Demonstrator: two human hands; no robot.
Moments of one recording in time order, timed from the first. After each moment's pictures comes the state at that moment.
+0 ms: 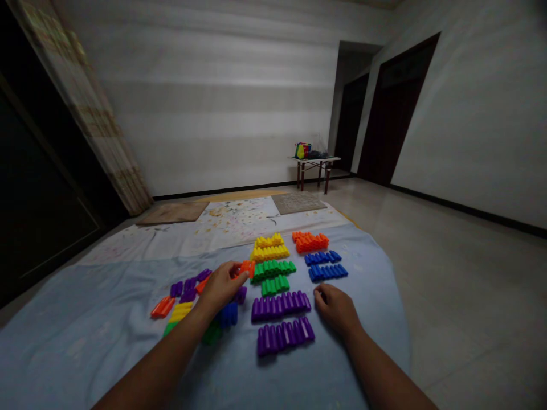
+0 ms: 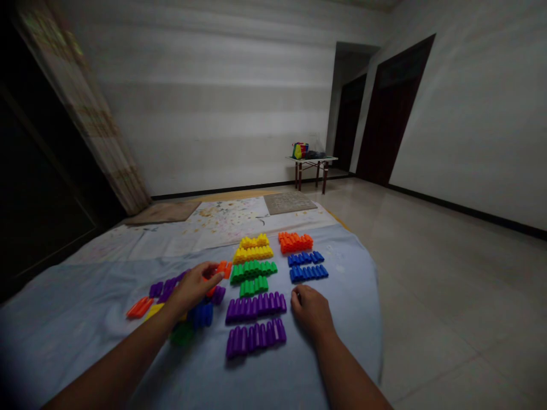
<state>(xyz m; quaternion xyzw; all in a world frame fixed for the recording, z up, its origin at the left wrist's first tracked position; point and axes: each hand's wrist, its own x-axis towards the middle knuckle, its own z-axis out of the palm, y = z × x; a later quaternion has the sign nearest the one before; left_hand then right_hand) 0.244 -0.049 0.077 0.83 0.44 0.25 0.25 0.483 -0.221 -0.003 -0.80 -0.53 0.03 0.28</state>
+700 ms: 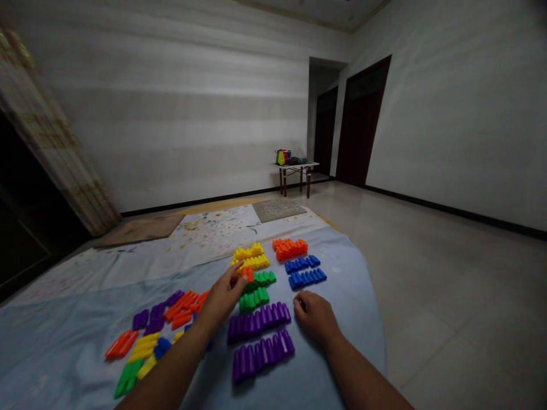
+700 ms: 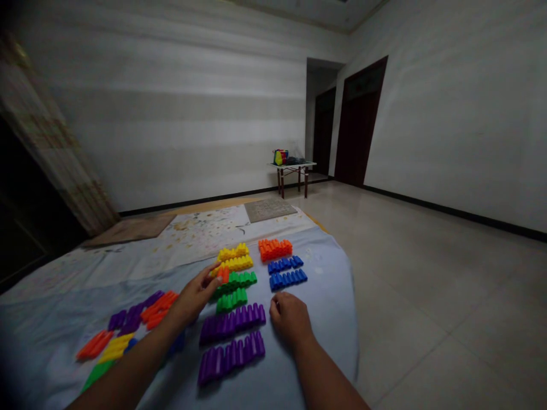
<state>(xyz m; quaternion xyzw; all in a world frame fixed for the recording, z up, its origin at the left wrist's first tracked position) 0.302 -0.064 0.077 0.80 0.38 0.27 0.36 0.482 -0.219 0.002 -0.80 -0.52 0.02 0.29</state>
